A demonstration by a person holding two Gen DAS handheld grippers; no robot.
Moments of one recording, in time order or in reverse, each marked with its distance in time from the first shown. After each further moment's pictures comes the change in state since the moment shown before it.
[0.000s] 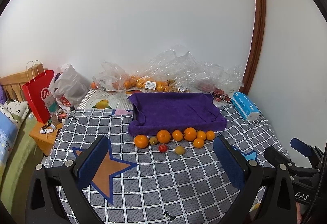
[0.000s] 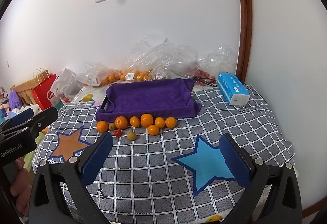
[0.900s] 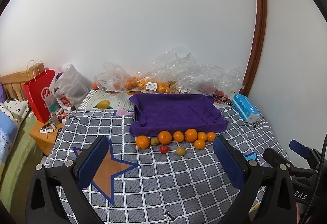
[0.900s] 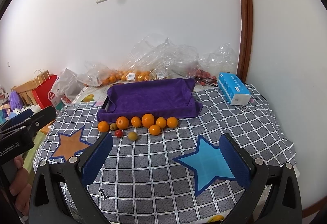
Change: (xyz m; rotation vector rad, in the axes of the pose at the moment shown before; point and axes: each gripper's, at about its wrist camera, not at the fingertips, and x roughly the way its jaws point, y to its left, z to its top) left arm -0.003 0.006 0.001 -0.014 -0.009 -0.001; right arm 0.002 0.002 -0.001 0.004 0.002 0.001
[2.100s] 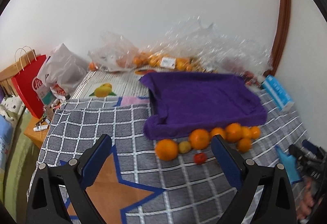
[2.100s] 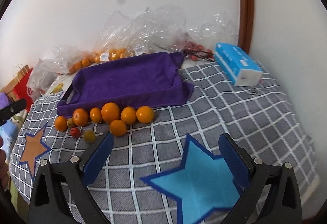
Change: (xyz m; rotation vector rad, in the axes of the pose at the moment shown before) left arm 0.158 0.054 -0.005 0.029 0.170 0.064; right arm 0.153 -0.056 -0.017 0.059 0.130 0.004
